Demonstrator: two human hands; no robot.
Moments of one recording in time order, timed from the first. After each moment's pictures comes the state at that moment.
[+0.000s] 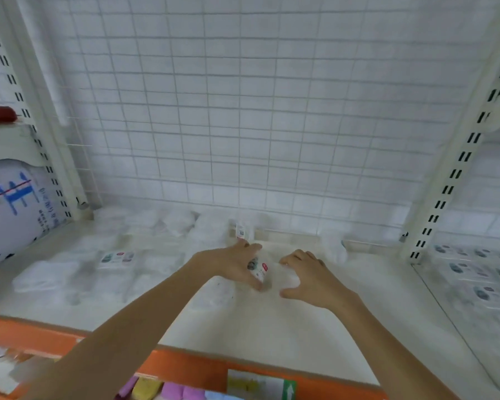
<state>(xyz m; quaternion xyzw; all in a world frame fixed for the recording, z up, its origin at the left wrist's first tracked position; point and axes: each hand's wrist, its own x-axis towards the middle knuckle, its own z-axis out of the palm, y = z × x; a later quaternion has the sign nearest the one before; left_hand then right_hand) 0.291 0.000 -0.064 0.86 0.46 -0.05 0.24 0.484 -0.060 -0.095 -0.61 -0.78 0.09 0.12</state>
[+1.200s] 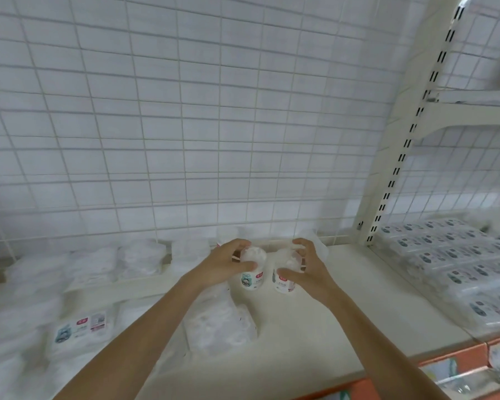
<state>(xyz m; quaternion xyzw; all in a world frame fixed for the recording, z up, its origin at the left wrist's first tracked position) 0.264 0.076 -0.081 0.81 0.29 0.20 0.47 0.444 -0.044 -0.096 -0.69 -0.46 0.27 0.50</state>
